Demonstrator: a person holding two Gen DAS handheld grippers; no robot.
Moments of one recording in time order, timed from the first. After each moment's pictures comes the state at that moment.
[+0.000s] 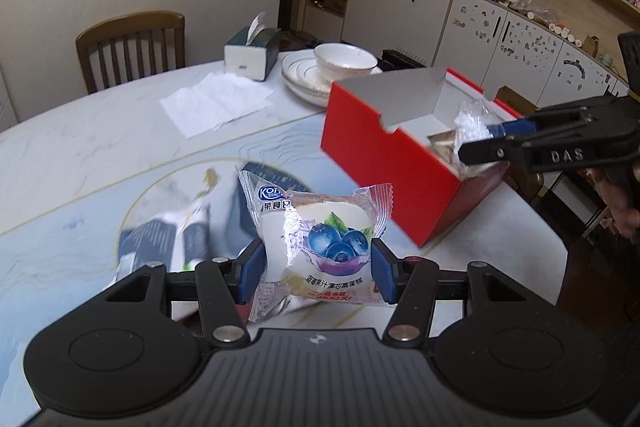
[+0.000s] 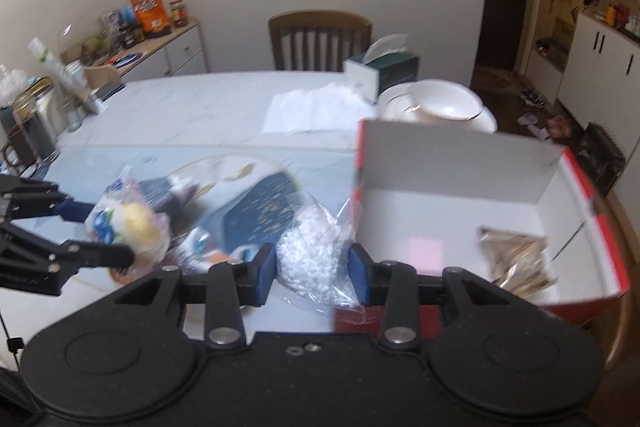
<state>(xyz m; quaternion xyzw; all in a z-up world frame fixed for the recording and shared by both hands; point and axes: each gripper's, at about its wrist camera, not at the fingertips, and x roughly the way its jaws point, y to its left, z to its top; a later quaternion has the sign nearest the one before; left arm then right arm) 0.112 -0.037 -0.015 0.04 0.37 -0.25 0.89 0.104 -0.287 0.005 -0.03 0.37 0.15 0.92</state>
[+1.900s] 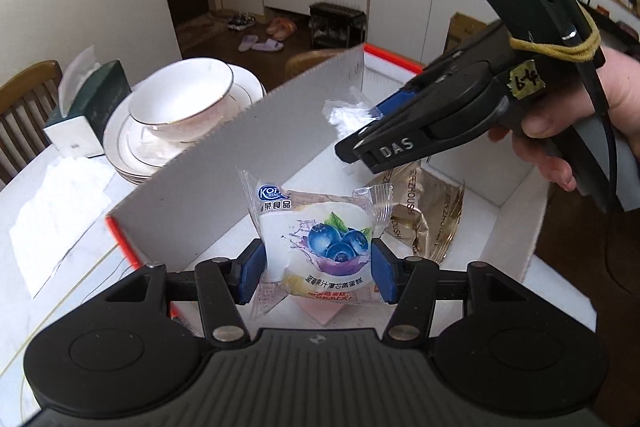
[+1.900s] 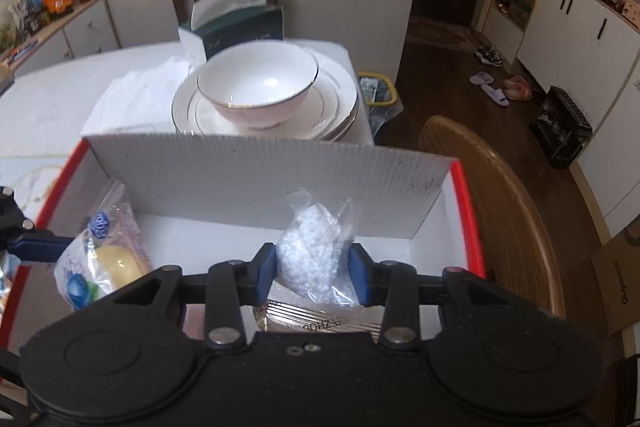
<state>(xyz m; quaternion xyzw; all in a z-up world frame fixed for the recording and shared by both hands) 0.241 -0.282 -0.054 0.17 0.40 -0.33 0.84 0.274 -0.429 -0.062 -0.05 0.46 0.10 0.88</state>
